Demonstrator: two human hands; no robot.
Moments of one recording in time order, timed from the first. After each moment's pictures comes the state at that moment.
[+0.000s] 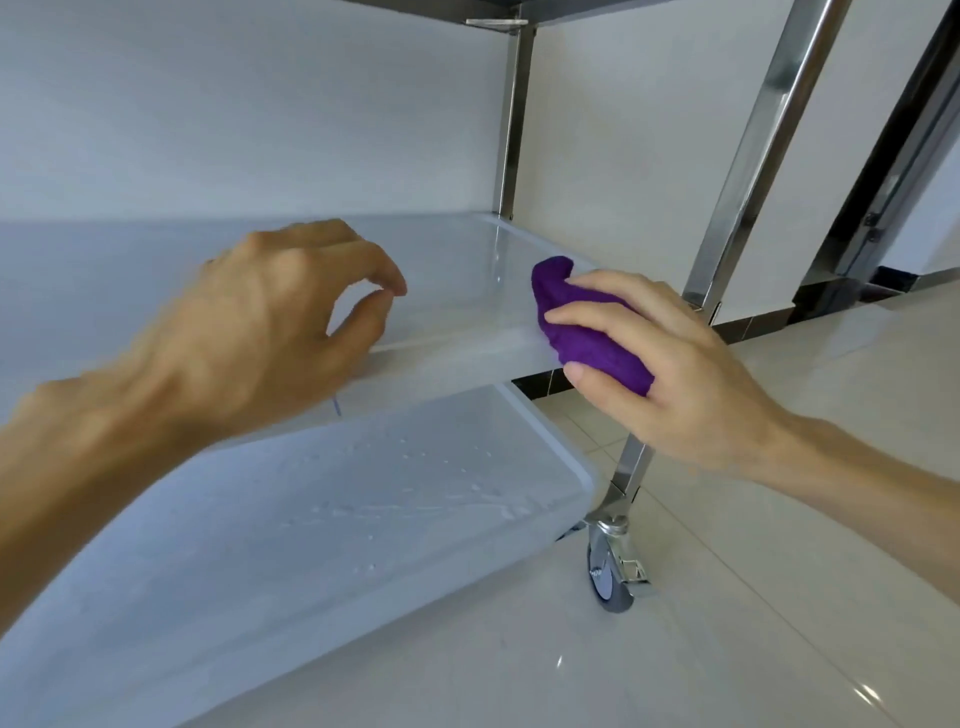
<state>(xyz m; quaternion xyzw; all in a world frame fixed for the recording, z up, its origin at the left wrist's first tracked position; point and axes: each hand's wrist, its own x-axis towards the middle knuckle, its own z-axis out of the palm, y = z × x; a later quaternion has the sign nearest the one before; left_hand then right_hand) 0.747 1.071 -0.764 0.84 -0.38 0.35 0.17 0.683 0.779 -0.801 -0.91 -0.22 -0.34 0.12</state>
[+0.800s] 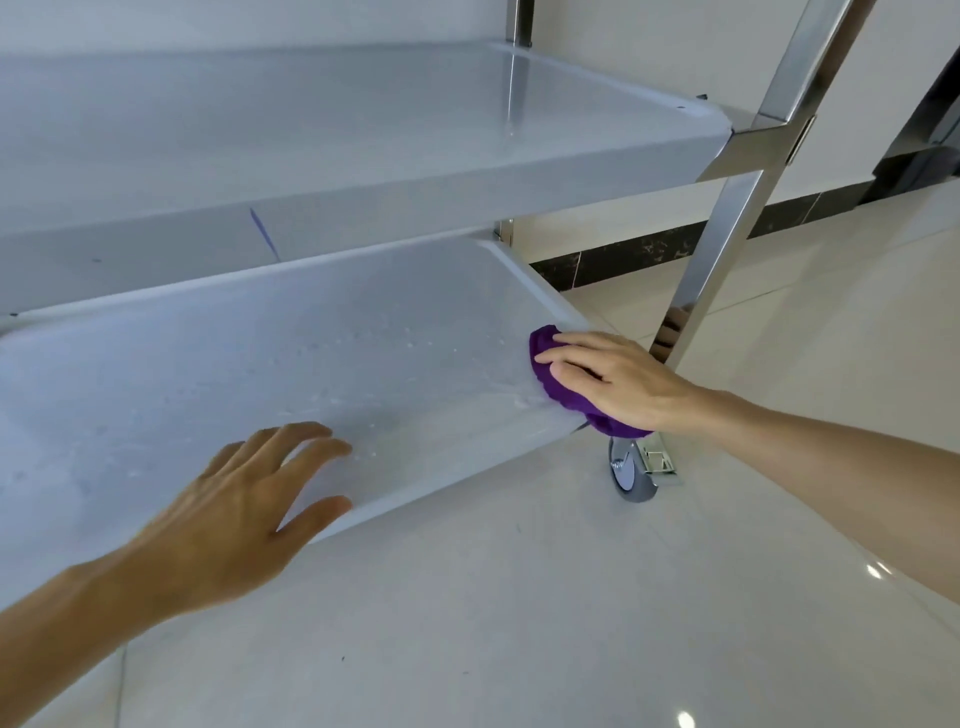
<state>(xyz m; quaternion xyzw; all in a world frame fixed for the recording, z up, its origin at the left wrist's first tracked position) 0.718 1.133 -0.973 0.95 -0.30 -0.02 0.06 0.748 0.741 -0.974 -0.98 -0.05 0.01 0.21</state>
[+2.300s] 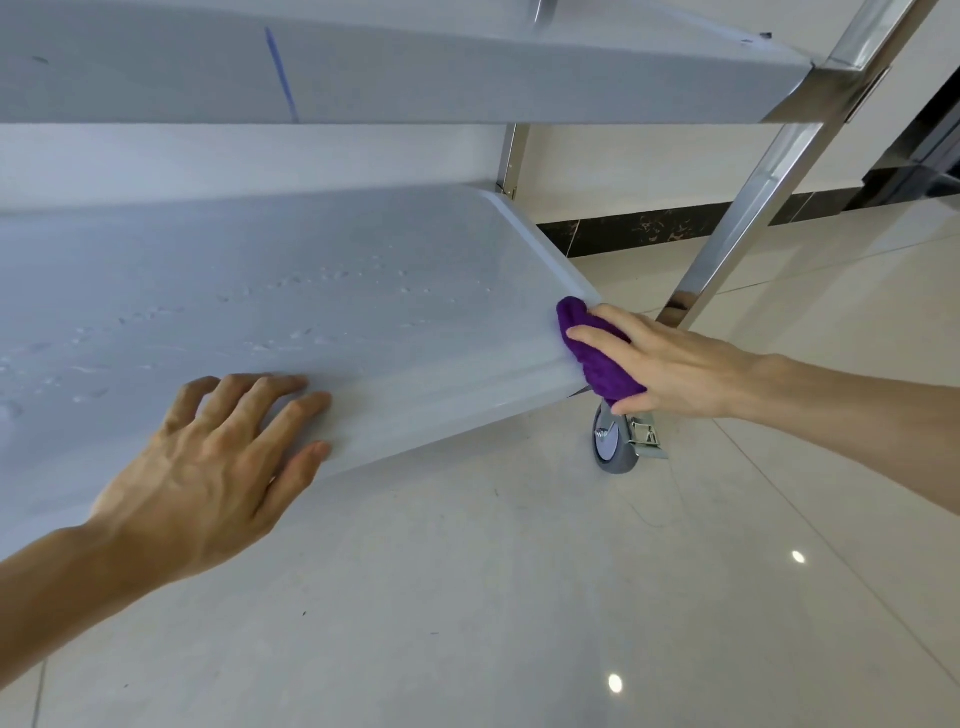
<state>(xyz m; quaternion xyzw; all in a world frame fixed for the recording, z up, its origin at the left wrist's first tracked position) 0.720 1.135 -1.019 0.93 -0.32 0.16 0.02 0.733 0.703 -0.971 -0.97 -0.22 0.04 -0.11</state>
